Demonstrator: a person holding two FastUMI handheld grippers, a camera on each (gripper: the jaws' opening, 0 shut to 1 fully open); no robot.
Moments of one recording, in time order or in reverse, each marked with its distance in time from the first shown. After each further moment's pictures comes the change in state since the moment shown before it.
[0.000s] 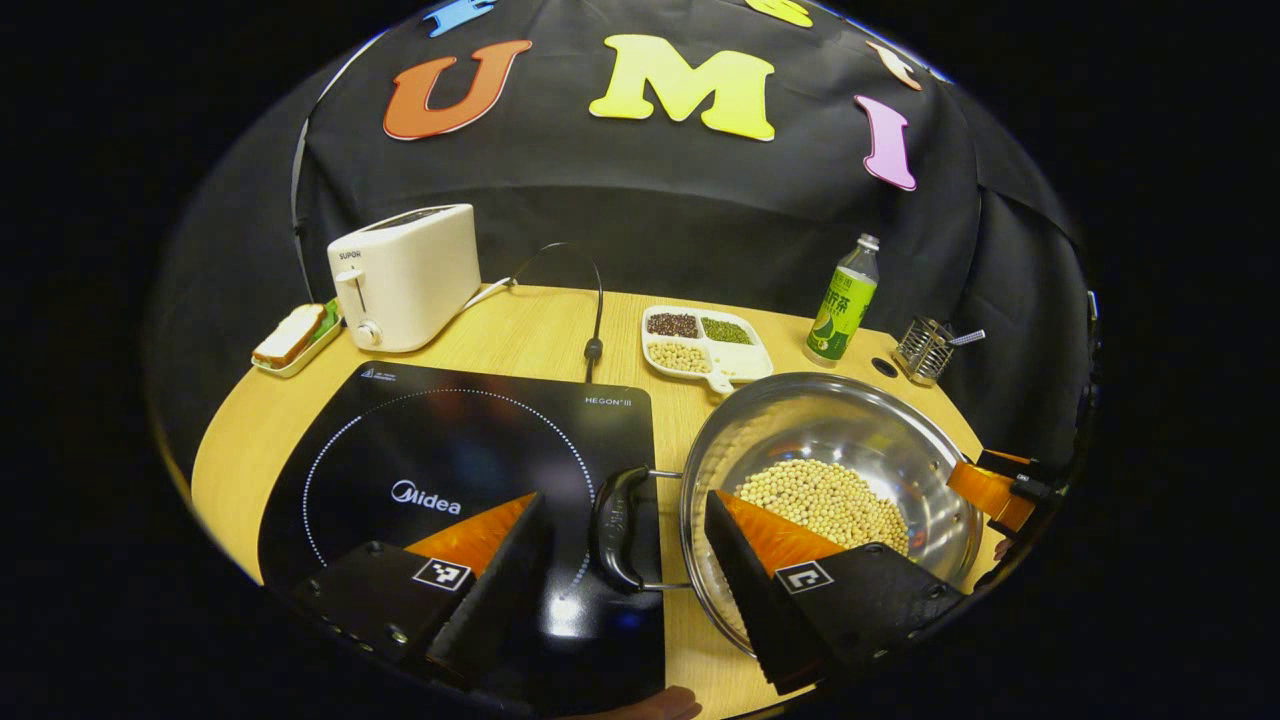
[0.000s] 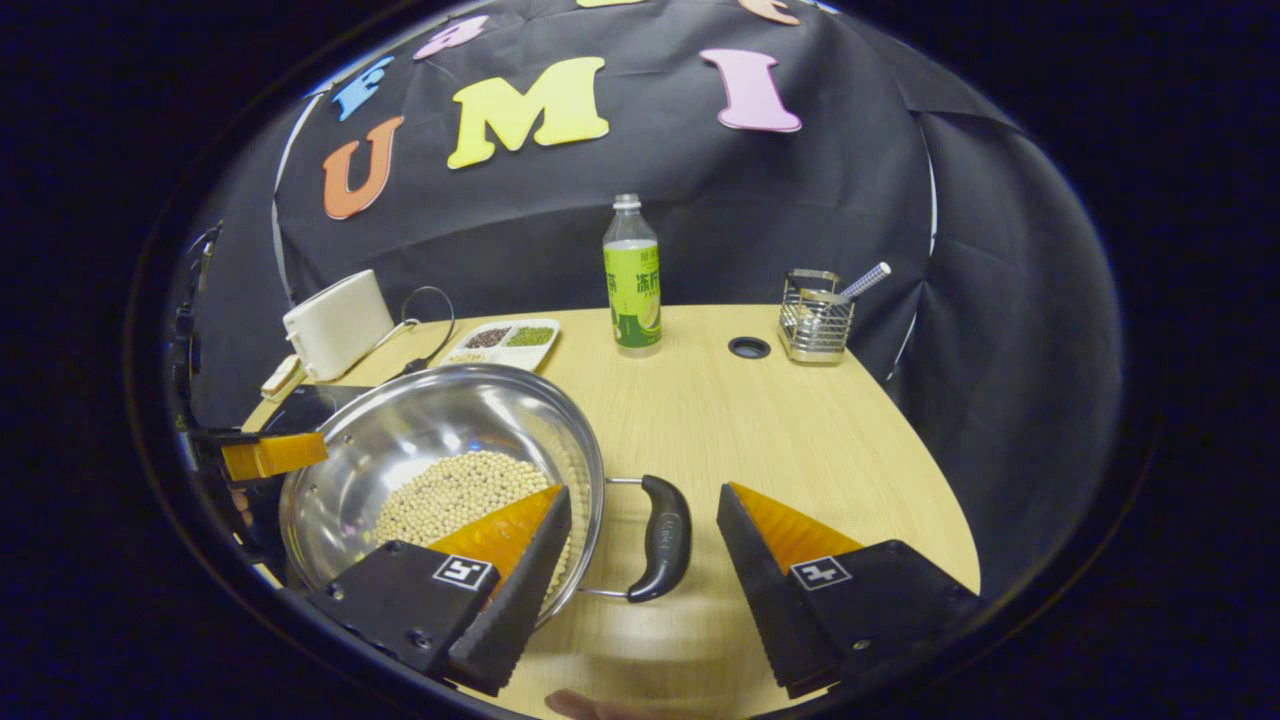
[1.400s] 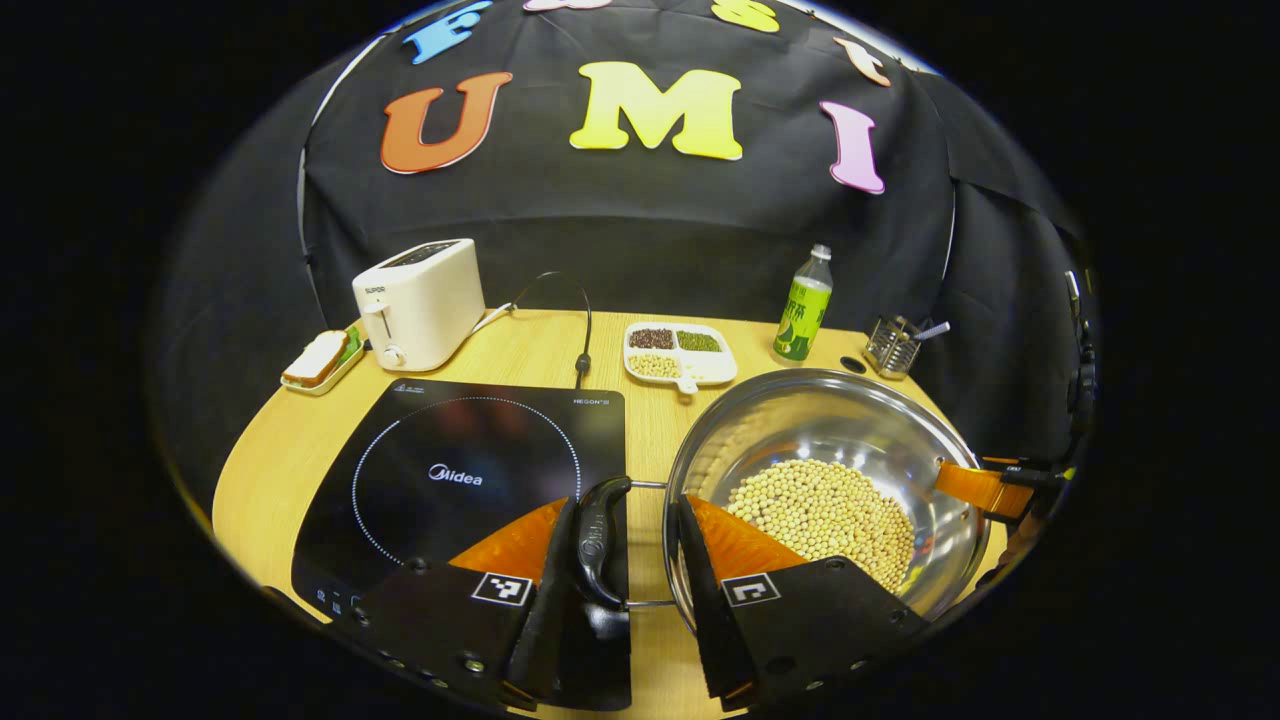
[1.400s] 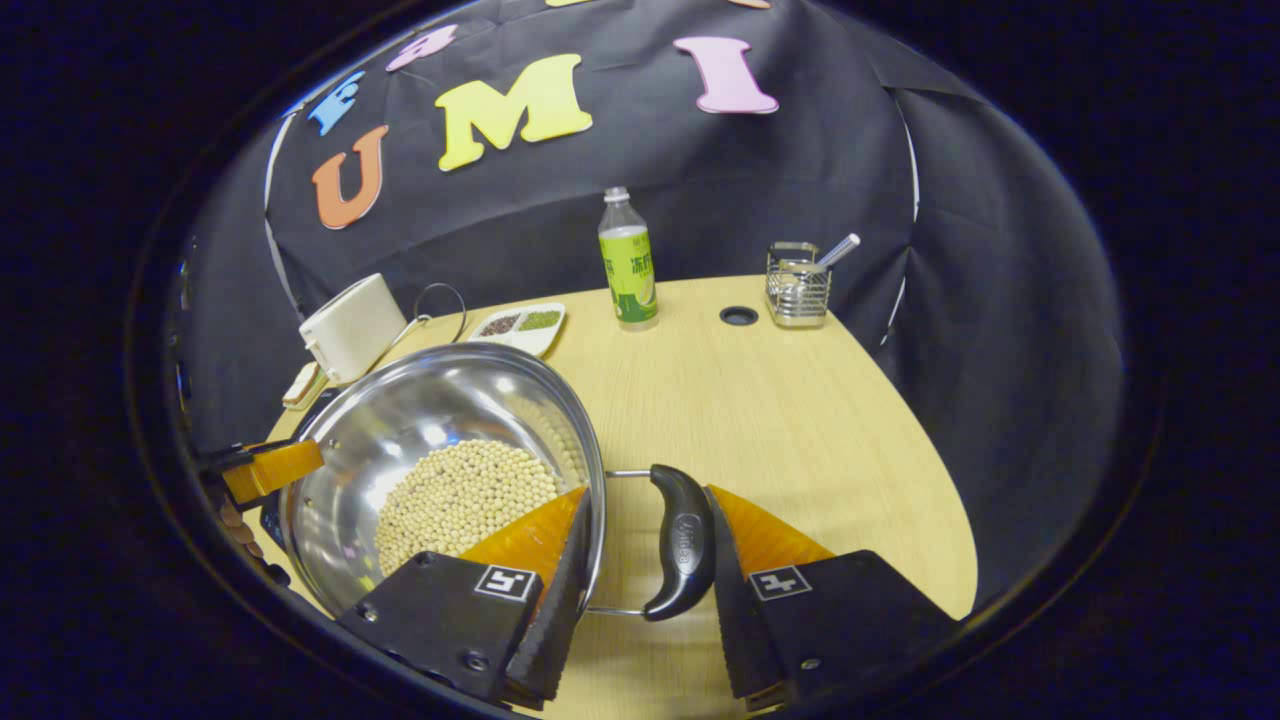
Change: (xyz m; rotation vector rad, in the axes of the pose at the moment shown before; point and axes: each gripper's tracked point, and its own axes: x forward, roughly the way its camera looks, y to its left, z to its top) left arm -0.088 -0.027 0.010 0.047 -0.076 0.017; right arm -0.080 0.004 -0.003 0.059 0.059 0.011
